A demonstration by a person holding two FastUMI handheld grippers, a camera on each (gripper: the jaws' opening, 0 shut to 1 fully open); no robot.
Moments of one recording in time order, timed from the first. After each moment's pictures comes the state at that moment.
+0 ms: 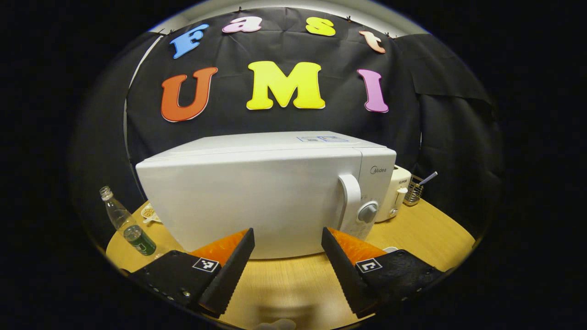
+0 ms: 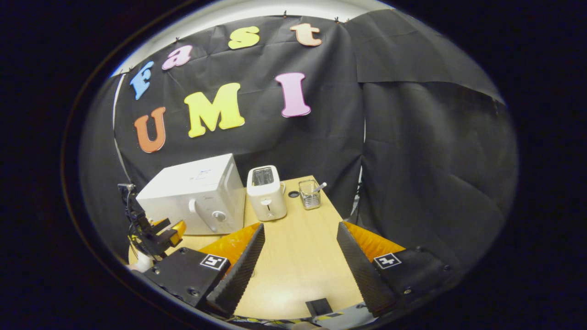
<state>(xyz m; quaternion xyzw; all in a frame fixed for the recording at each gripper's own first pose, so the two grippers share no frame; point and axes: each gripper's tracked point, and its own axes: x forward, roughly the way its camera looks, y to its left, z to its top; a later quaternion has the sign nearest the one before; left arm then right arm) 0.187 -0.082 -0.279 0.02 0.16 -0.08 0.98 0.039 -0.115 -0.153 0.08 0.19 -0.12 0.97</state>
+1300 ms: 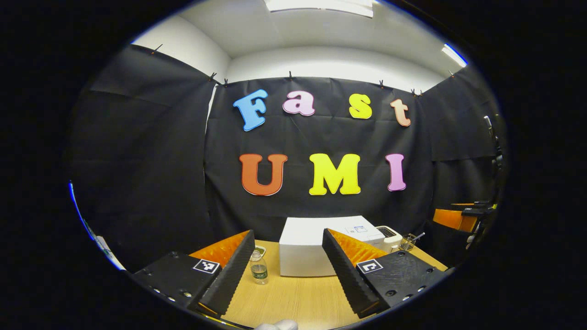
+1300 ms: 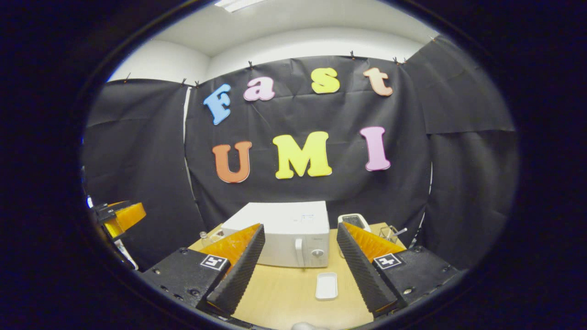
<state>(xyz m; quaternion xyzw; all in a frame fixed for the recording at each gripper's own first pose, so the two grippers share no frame) -0.049 0.092 0.022 -0.01 -0.01 0.04 1.00 0.017 0.110 -0.014 0.03 0.01 0.05 1.00</state>
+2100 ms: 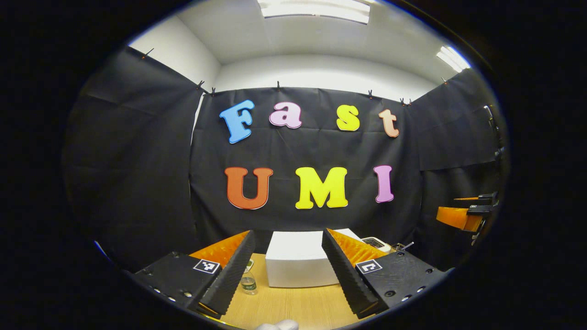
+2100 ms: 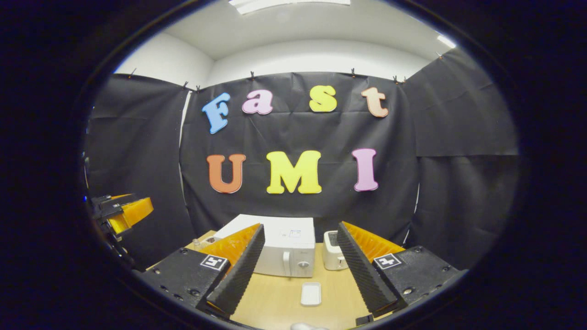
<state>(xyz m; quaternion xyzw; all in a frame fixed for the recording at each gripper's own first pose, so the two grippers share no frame) -0.036 0.060 0.057 0.00 -0.04 -0.01 1.00 -0.008 0.092 0.030 0.01 -0.02 0.02 1.00</state>
